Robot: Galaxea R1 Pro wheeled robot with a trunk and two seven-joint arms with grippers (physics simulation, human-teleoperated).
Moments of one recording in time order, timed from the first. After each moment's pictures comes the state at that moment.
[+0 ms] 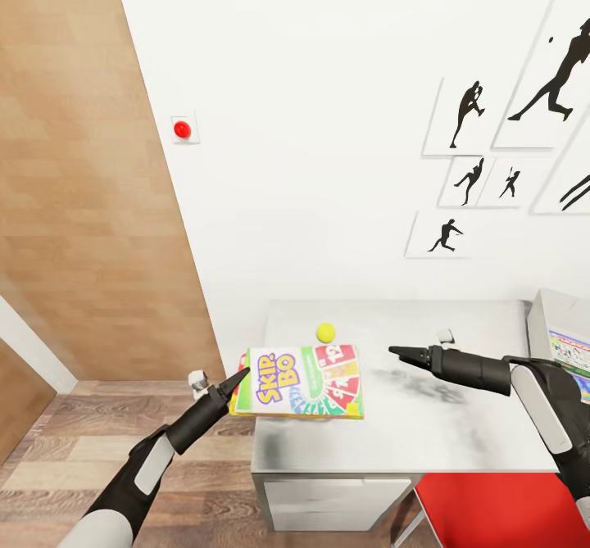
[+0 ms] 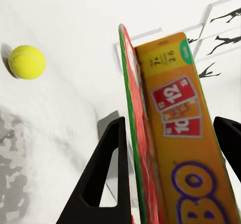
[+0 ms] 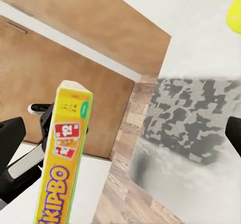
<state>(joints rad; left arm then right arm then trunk) -0.53 0.00 0.19 -0.61 0.63 0.41 -1.14 -0.53 -0.39 -0.07 -1.27 -0.60 1.04 0.90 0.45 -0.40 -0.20</state>
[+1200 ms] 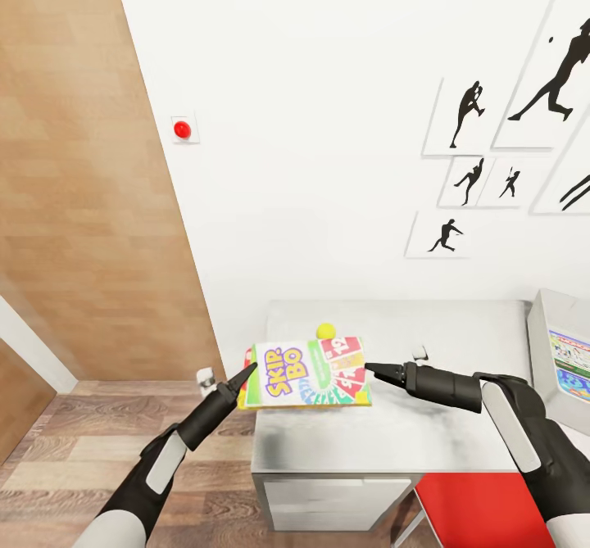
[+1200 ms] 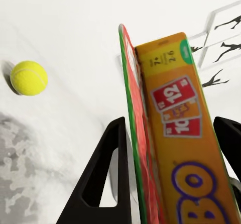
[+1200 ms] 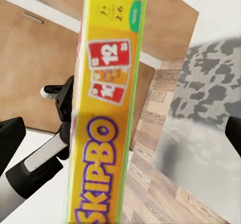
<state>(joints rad) -0.53 -0.05 0.19 -0.63 0.65 0.32 -1.07 -0.47 -0.28 -0.04 -1.28 -0.59 1.04 0.89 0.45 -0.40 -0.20</state>
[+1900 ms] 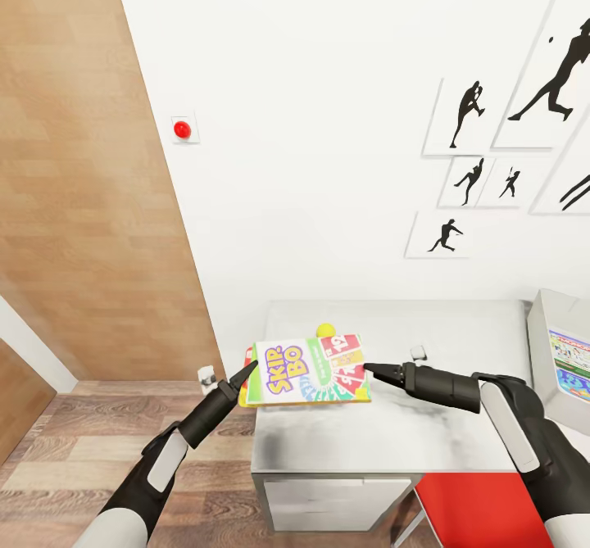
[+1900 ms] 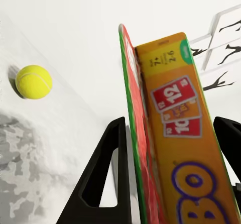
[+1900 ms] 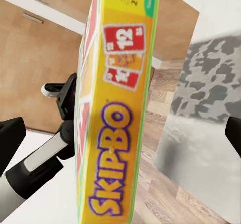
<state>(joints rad) -0.53 -0.06 0.20 -0.64 0.65 0.31 -1.05 -0.47 -0.28 -0.04 -1.28 -0.59 1.04 0.89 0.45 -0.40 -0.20</state>
